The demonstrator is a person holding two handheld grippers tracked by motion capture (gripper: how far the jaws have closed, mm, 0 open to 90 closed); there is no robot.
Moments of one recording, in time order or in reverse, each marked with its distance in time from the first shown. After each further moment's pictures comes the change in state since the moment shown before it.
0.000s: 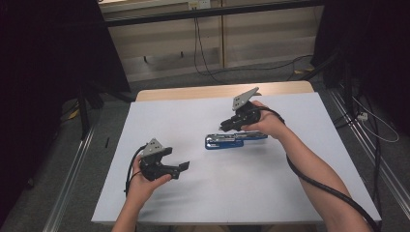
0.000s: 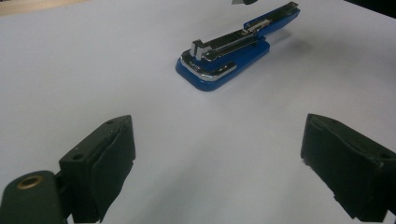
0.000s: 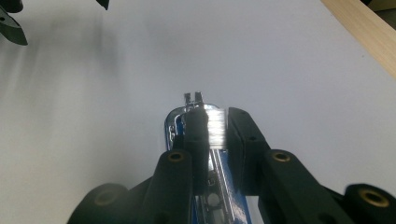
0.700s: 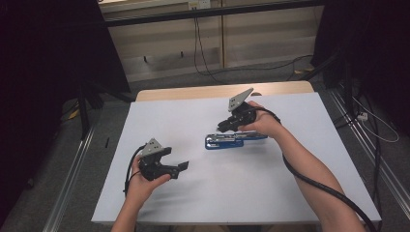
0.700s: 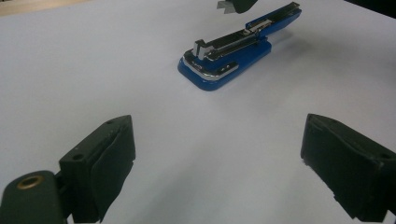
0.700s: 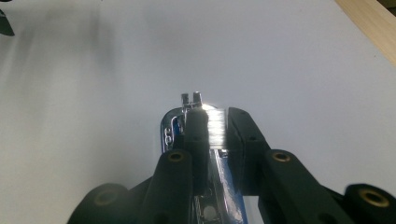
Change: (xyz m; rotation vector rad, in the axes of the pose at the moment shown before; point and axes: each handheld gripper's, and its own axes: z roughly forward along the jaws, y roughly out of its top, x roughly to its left) left arm 0.001 -0.001 -0.001 -0.003 0.000 -0.008; right arm -0.004 0.002 0.013 0.024 0.011 -0.020
